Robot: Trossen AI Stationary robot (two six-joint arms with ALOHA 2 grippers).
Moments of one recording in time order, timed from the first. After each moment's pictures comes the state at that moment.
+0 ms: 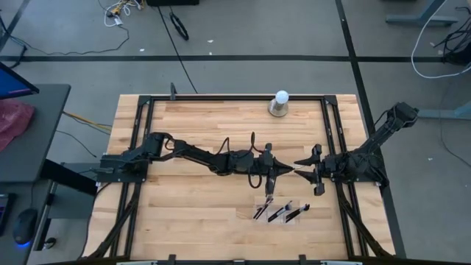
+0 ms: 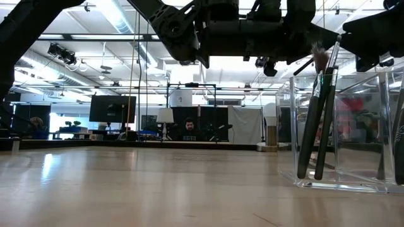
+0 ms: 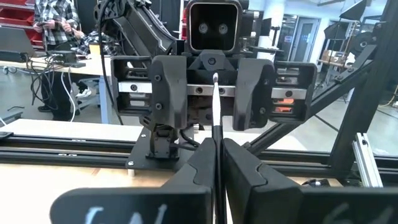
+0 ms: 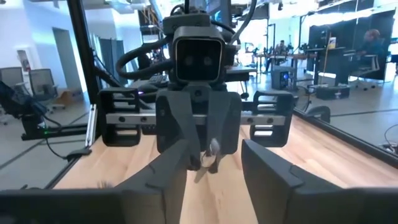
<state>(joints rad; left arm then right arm) -0.10 2.23 1.47 0.82 -0.07 -0.11 0.74 0.56 0.02 0.65 0.81 -0.01</state>
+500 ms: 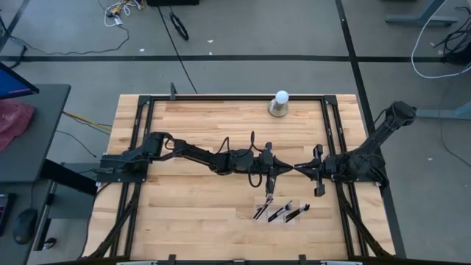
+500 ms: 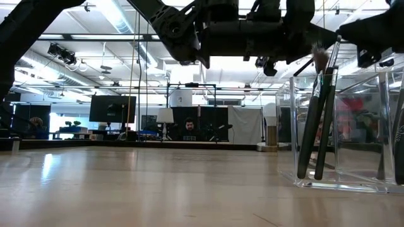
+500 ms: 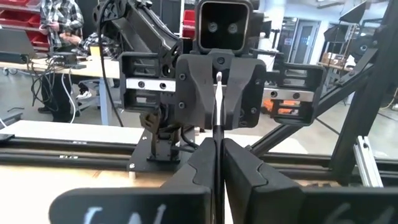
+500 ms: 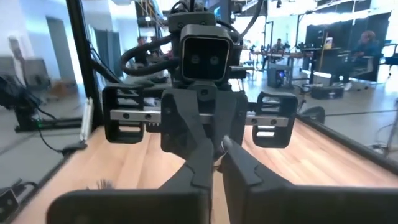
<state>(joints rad) -0.10 2.23 1.47 0.82 -0.06 -0.11 0.77 0.56 0.05 0.61 0.85 -0.03</state>
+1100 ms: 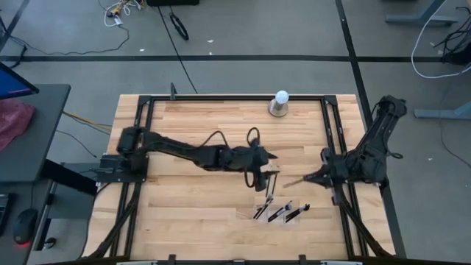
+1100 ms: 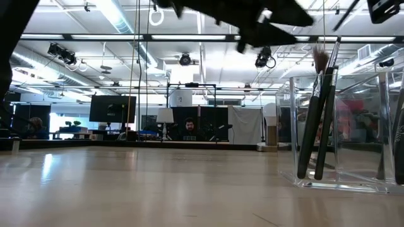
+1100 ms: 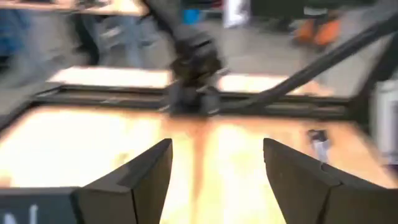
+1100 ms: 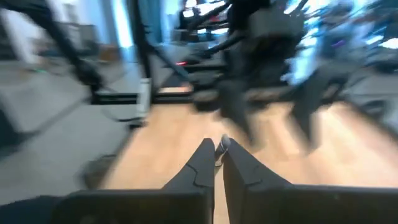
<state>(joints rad) -0.13 1.97 1.47 0.23 -0.18 -0.09 0.97 0.56 0.46 -0.06 0.87 0.17</state>
